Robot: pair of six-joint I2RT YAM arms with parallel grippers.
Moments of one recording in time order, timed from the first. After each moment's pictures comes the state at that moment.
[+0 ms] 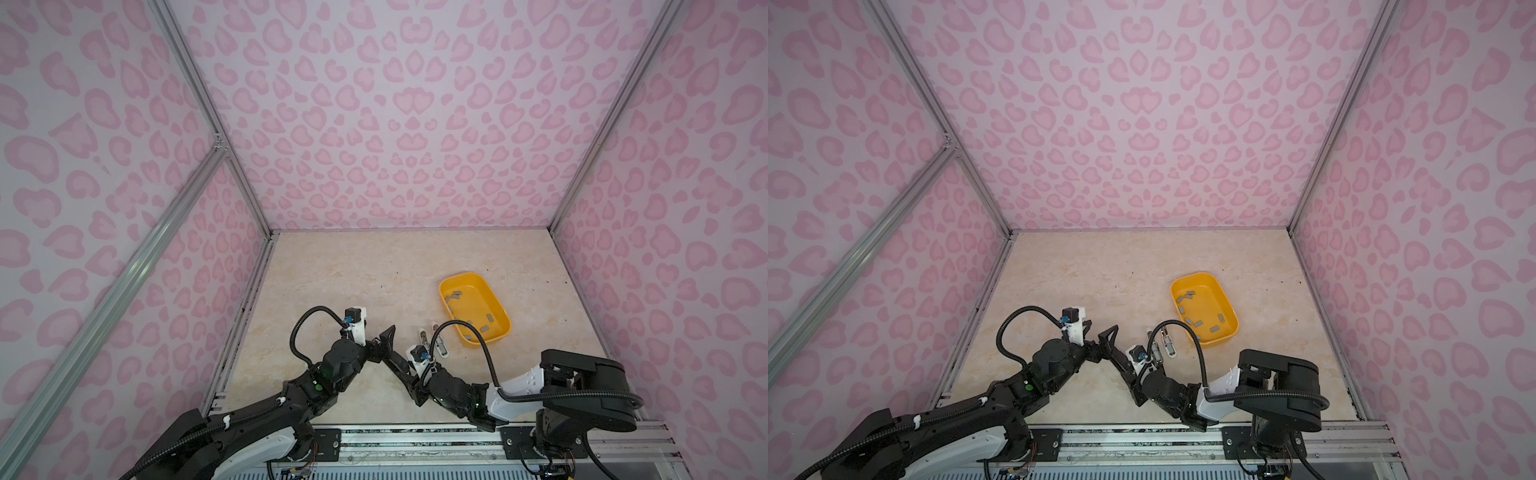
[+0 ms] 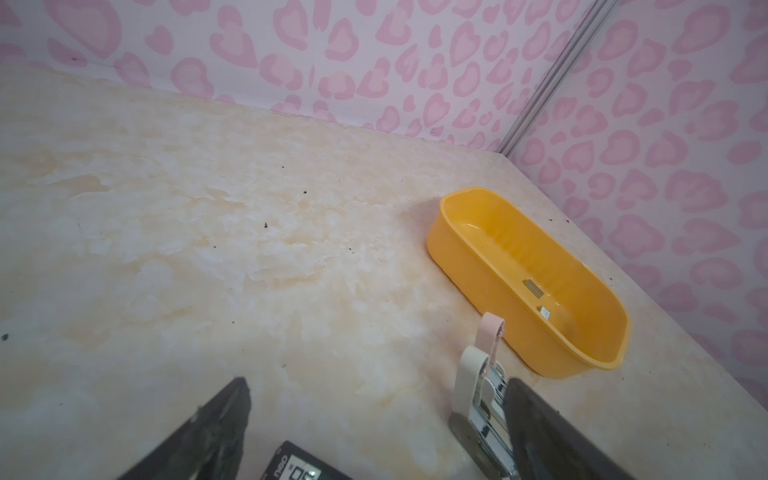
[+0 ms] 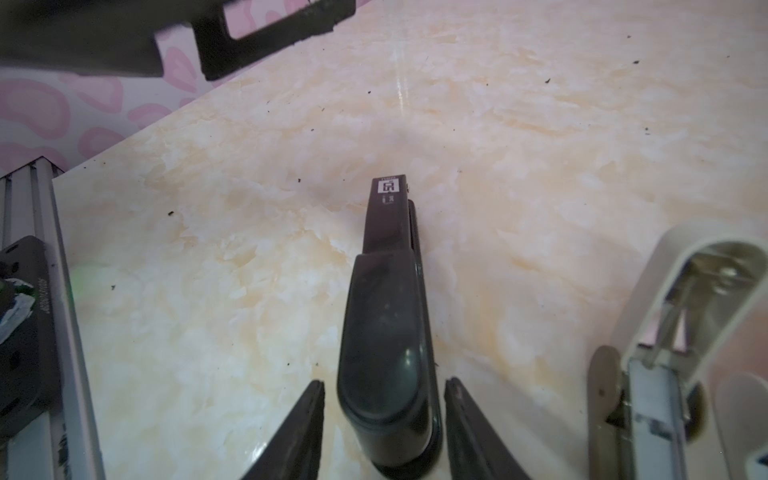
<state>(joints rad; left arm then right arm) -0.83 0.96 0.25 0.41 -0.32 -0.48 1.29 1.60 0.37 0.76 0.40 0.41</state>
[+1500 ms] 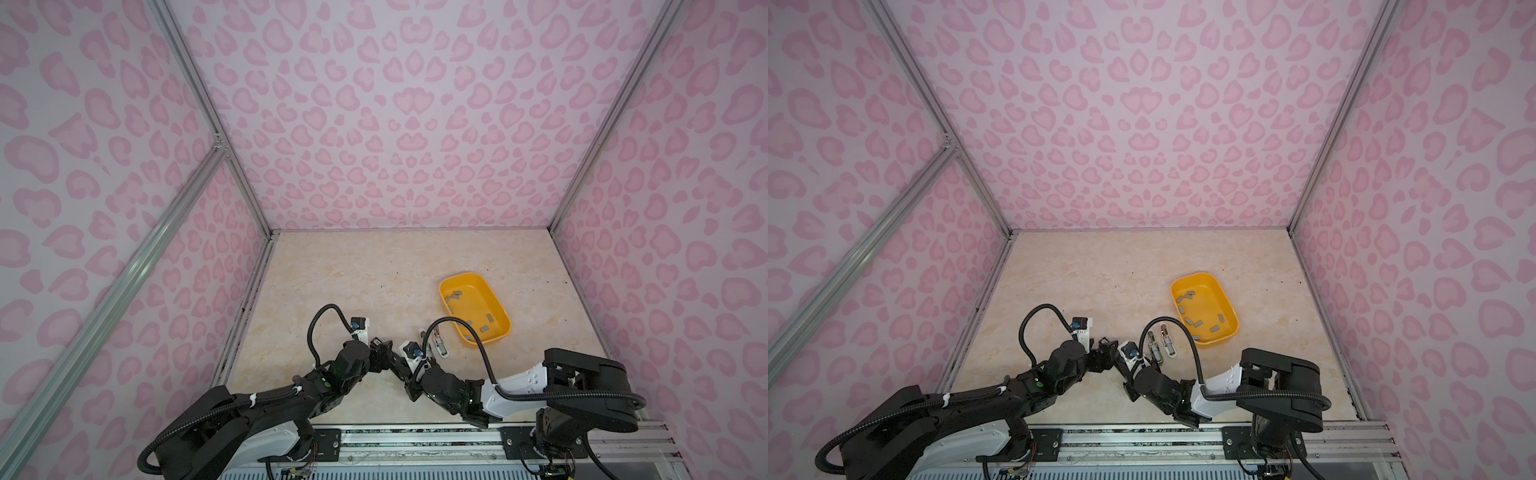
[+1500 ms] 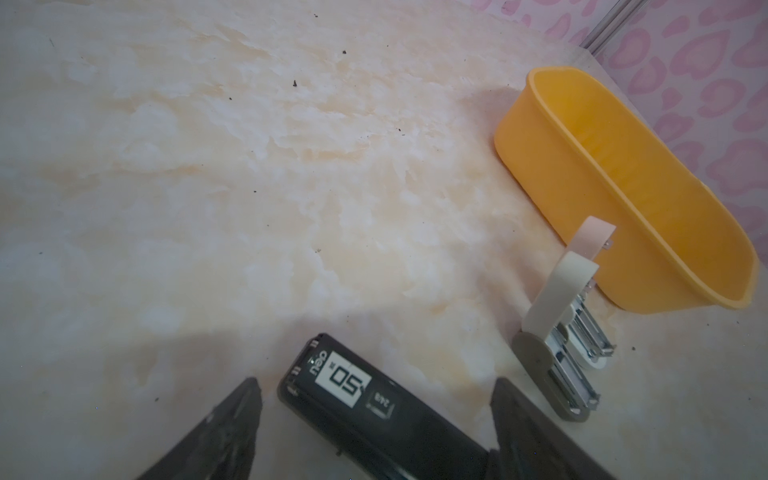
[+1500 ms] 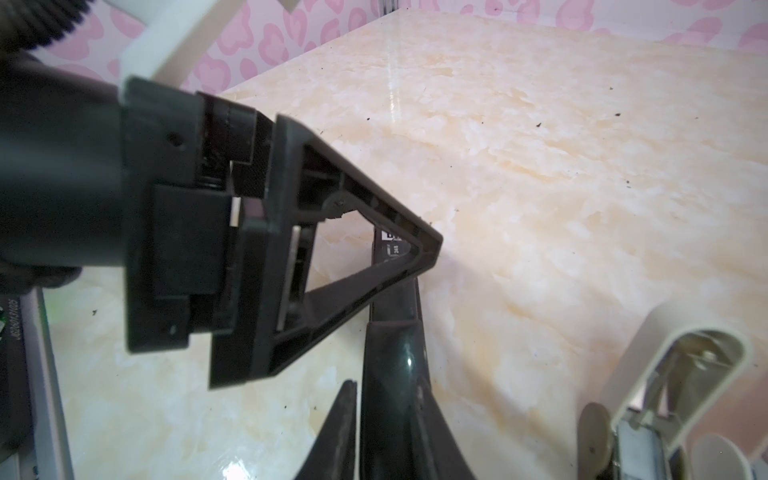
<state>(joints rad) -0.84 1.14 0.22 0.36 -0.28 -0.60 1.29 1.63 0.47 0.69 0.43 0.35</state>
